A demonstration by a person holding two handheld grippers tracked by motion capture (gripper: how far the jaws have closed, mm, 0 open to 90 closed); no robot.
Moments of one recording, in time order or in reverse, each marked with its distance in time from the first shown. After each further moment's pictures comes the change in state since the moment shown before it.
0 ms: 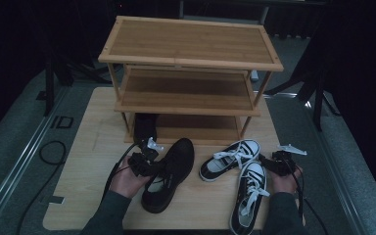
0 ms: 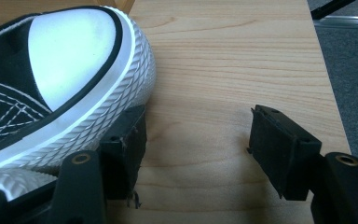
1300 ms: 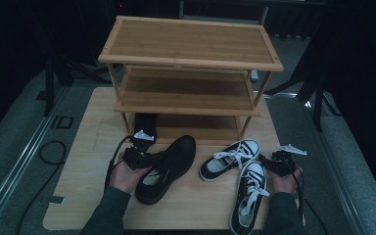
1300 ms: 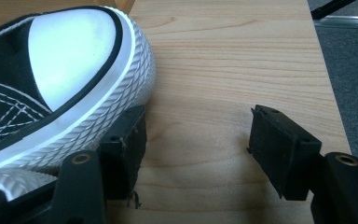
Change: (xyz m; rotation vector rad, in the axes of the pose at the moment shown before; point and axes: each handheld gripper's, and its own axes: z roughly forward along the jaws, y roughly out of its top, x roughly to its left) left arm 0.023 0.002 -0.009 -0.136 -0.074 -0.174; right arm 0.000 0.000 0.000 -0.001 0.001 0.002
